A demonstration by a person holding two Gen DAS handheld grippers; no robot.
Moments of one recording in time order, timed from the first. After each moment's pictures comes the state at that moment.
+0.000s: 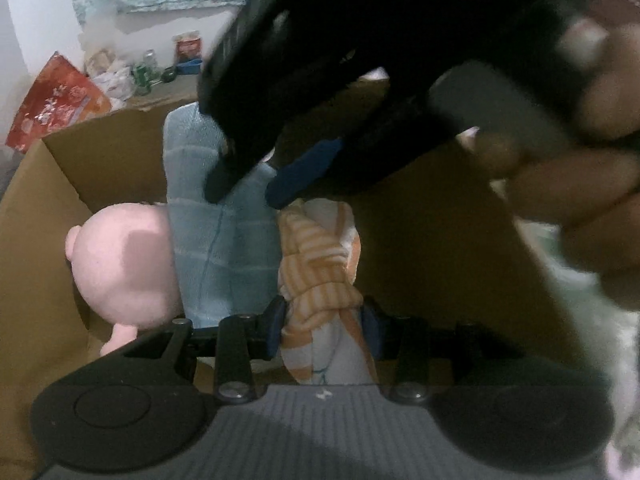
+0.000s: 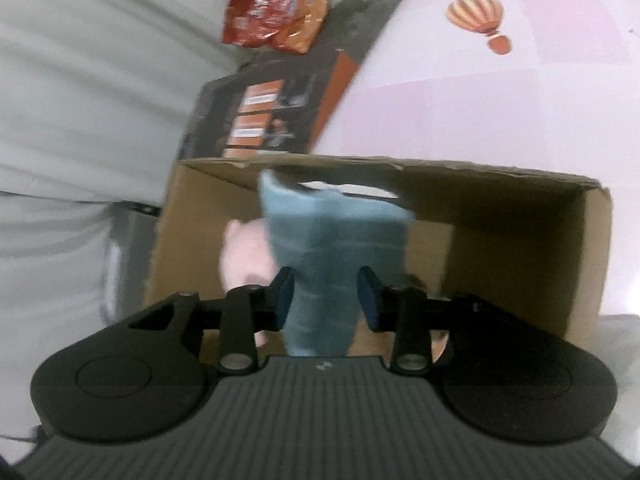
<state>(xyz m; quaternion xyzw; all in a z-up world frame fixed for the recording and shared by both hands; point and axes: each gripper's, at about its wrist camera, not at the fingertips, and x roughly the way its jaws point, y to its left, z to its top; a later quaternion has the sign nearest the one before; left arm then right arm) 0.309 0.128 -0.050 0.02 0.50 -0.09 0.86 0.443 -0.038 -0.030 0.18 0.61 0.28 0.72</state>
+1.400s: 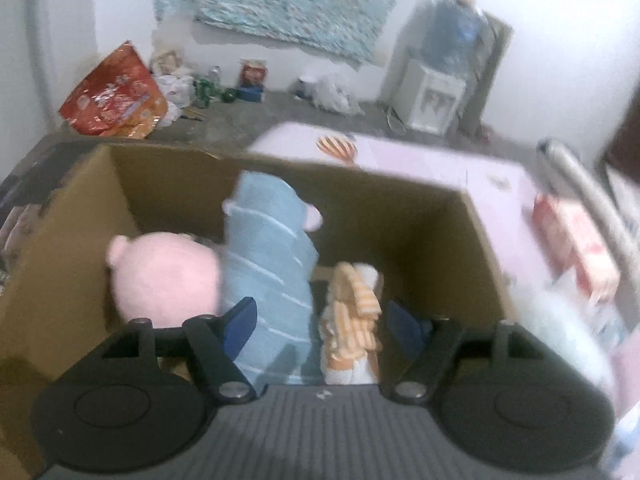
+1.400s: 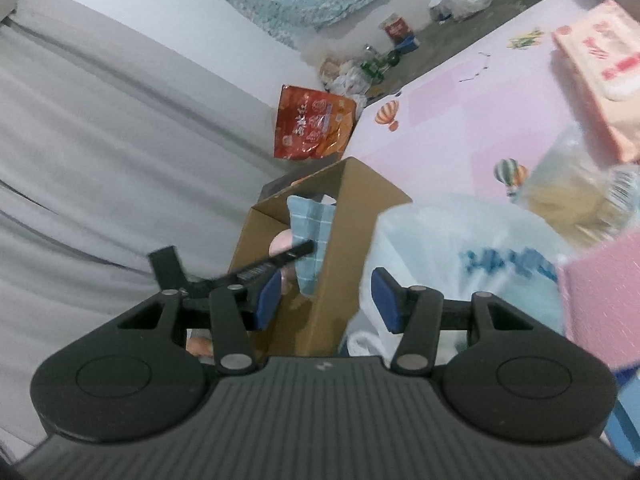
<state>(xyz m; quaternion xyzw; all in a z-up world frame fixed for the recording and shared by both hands) 0.299 0.146 -0.009 -0.09 0.42 -0.01 0.90 0.249 -0.302 0.049 0.32 0.44 0.28 0.79</state>
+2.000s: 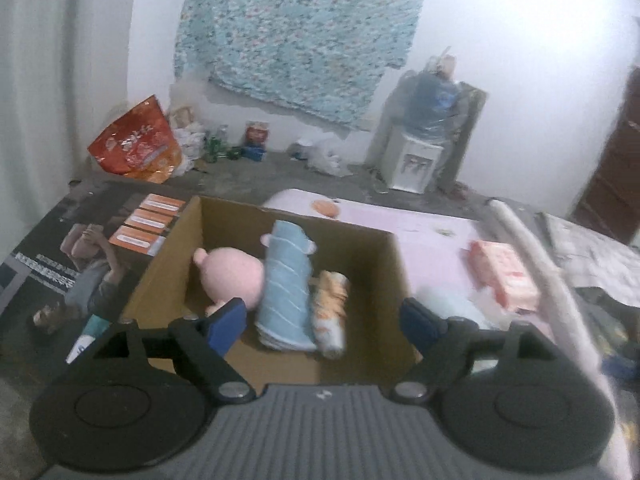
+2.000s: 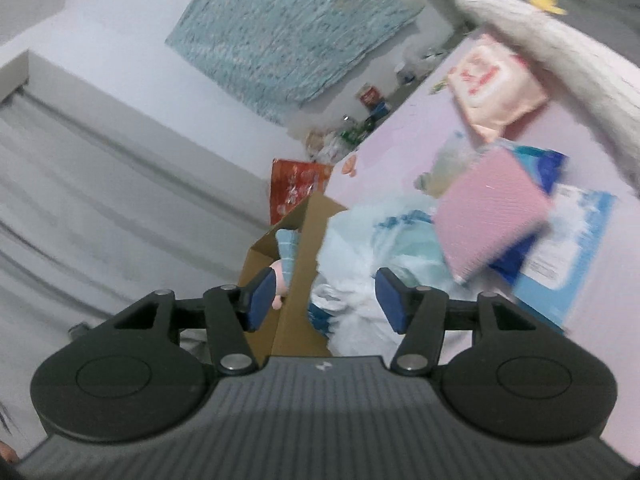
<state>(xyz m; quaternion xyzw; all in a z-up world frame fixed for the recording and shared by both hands) 0.129 0.159 0.107 -0.10 0.34 -0.03 0.93 0.101 -0.414 0.043 0.39 0.35 0.22 0.82</state>
